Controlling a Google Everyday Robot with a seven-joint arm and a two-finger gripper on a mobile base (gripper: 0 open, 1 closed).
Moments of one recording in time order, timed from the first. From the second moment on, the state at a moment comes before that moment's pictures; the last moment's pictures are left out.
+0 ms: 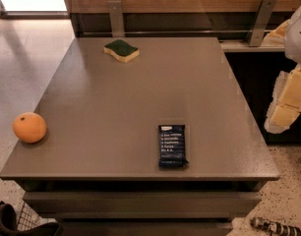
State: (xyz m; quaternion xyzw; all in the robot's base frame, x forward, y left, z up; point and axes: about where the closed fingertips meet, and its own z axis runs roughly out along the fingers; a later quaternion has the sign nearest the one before) arm 0.438 -0.215 0.982 -0.60 0.78 -0.04 0.17
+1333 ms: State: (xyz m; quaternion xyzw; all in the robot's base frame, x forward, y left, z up) arm 0.539 -0.194 1.012 -0.54 0.76 -0.01 0.36
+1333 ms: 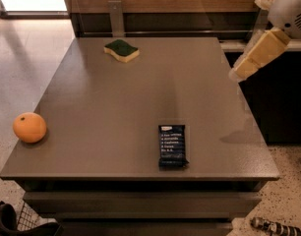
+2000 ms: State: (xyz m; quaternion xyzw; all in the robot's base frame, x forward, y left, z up) arm 0.589 -0.132 0.999 -0.47 0.74 0.10 0.47
